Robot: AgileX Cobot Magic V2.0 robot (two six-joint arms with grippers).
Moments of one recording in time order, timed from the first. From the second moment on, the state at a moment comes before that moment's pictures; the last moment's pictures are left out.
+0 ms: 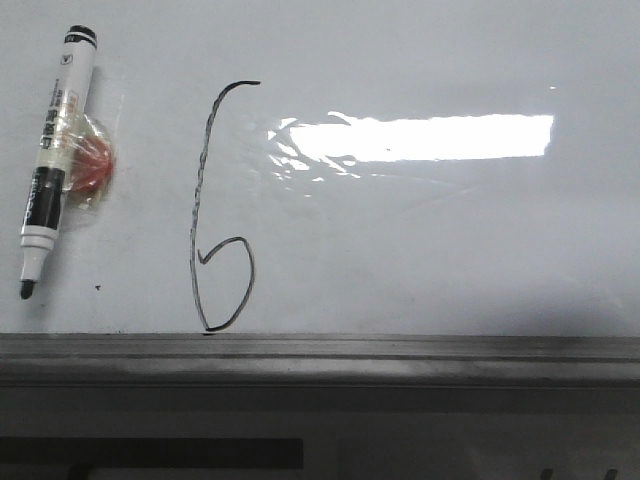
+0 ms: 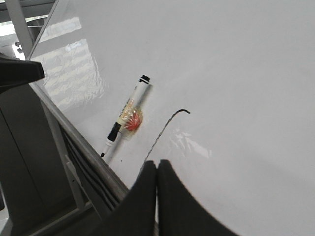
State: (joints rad) left arm -0.64 0.17 -0.24 -0.33 0.14 0.13; right arm 0.84 0.52 -0.44 0.17 0.11 -0.15
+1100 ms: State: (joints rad) left arm -0.64 0.17 -0.17 -0.27 0.12 0.13; right arm 0.84 0.36 -0.25 0.14 0.01 -0.15
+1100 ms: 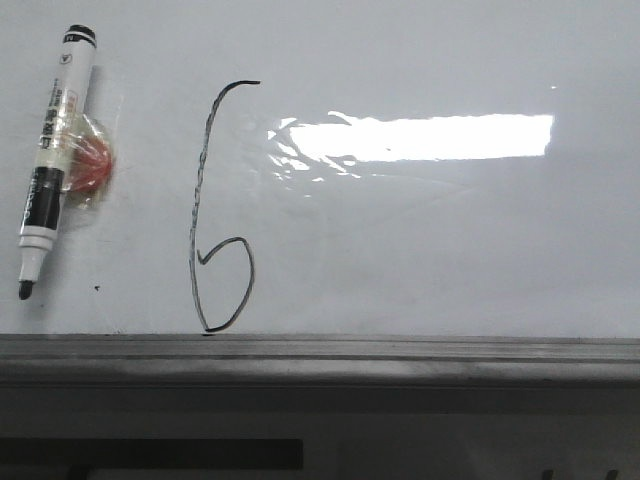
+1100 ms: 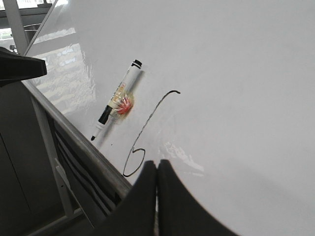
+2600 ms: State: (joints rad) left arm 0.00 -0.01 0.01 -0.07 0.33 0.05; right arm 0.84 0.36 -0.25 0.14 0.00 -0.15
